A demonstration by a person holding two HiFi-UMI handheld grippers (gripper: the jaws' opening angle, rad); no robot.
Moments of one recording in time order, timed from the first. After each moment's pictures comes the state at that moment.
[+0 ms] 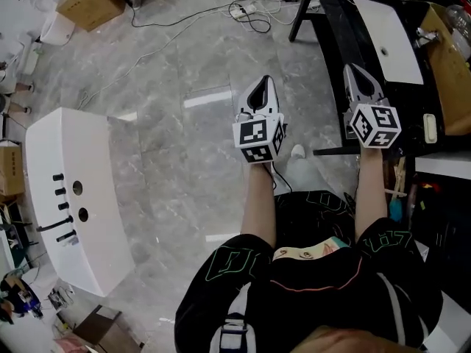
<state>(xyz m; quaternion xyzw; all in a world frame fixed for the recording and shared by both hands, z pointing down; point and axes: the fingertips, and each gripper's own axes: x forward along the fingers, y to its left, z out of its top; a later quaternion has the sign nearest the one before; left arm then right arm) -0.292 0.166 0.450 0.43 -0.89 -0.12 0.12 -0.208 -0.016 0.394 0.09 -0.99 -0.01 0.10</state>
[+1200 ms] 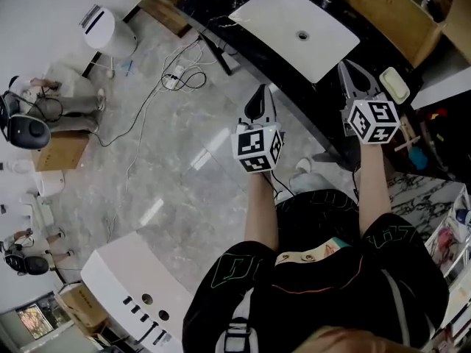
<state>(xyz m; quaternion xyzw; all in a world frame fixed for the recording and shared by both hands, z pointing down) -0.238 -0.190 0.429 0.66 -0.74 -0.02 0.12 -0.073 -0.312 0.389 0.35 -0.93 0.06 0.05</state>
